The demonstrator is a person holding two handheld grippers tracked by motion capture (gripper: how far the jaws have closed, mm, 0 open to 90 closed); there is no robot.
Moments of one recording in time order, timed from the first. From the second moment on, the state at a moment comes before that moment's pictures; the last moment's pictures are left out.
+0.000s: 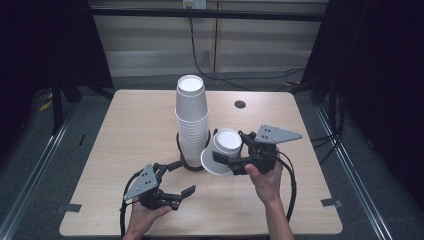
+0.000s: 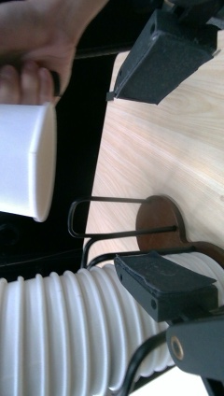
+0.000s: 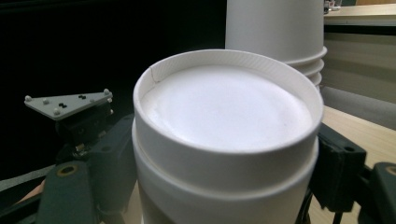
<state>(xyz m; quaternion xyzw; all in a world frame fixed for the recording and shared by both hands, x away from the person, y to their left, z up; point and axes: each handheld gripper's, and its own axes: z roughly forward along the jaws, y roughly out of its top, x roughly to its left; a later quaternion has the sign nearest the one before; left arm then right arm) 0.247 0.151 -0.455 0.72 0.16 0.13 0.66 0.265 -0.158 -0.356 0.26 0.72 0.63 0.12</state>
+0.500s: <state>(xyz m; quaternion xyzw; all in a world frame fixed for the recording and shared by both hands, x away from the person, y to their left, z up) 0.244 0.141 -0.449 0.73 0.13 0.11 0.67 0.255 -0.142 -0.382 0.25 0.73 0.63 0.09</state>
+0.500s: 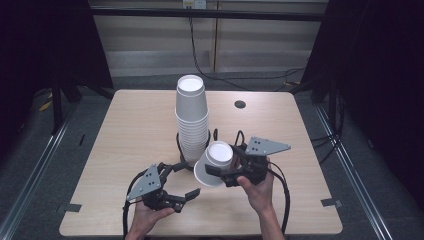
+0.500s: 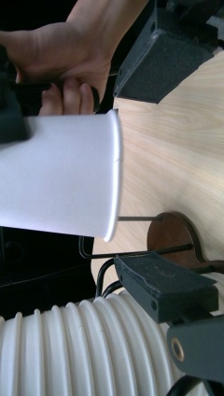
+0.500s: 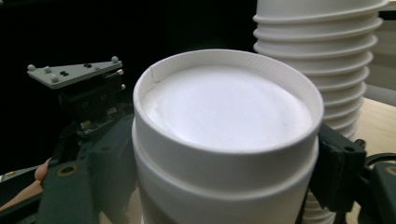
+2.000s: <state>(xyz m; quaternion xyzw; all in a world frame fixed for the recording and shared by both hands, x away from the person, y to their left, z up) 0.257 0.111 -0.459 0.73 0.11 0.06 0.67 0.250 -0.123 -0.407 0.24 0.72 0.64 0.05</state>
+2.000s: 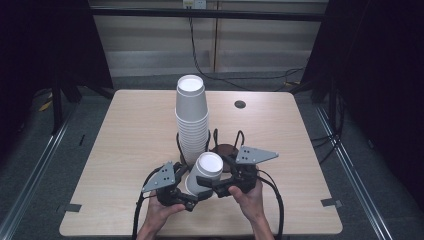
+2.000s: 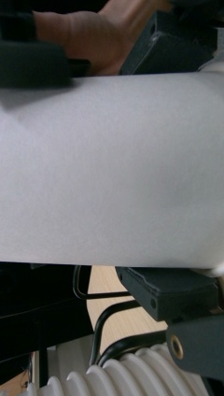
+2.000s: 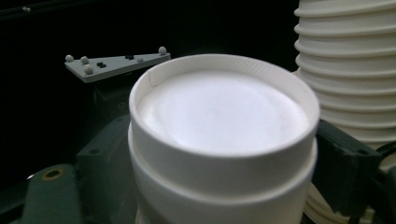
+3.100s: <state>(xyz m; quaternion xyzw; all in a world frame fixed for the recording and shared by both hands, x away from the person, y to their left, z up) 0.268 0.145 -0.449 0.81 0.12 0.09 0.57 0.254 -0.146 -0.418 0.25 0.77 0.59 0.05</state>
